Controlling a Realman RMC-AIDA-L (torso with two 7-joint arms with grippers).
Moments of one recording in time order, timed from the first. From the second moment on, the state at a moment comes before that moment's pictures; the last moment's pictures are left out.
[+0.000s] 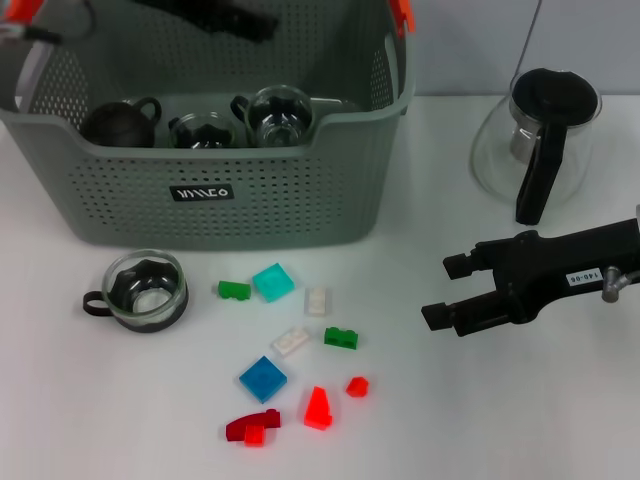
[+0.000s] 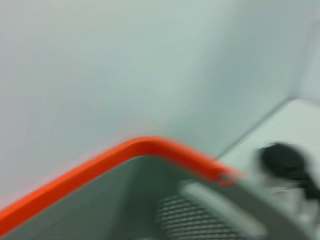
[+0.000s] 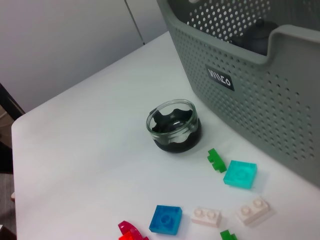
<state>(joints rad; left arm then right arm) -0.80 -2.09 0.85 1.46 2.45 1.53 -2.33 0.53 2.06 -1.09 -1.04 -2.08 -1.59 1.96</state>
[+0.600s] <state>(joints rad) -0.34 -2.17 1.04 1.93 2.18 1.93 -2.00 0.54 2.07 -1.06 -1.04 -2.08 -1.58 1.96</state>
